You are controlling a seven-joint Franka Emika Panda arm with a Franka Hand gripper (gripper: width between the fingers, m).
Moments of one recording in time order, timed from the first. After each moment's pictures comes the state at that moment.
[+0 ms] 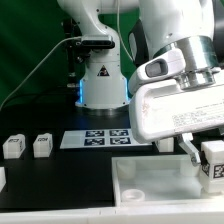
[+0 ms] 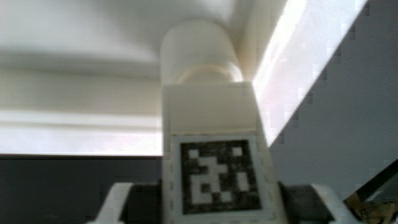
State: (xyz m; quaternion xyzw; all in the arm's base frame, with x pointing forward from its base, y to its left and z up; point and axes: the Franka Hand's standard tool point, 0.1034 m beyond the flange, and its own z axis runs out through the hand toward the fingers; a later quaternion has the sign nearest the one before) arm 0.624 0.118 0.074 -0.96 -0.08 -0.27 0.06
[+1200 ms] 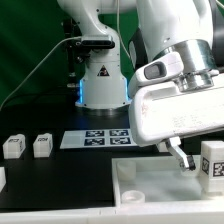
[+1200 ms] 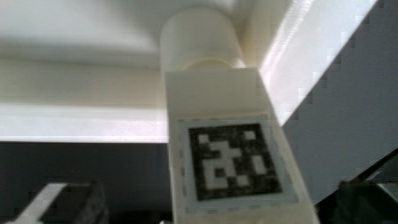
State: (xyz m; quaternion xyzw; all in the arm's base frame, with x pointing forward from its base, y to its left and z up) arm 0.628 0.118 0.073 -0.95 -0.08 -0.30 0.06
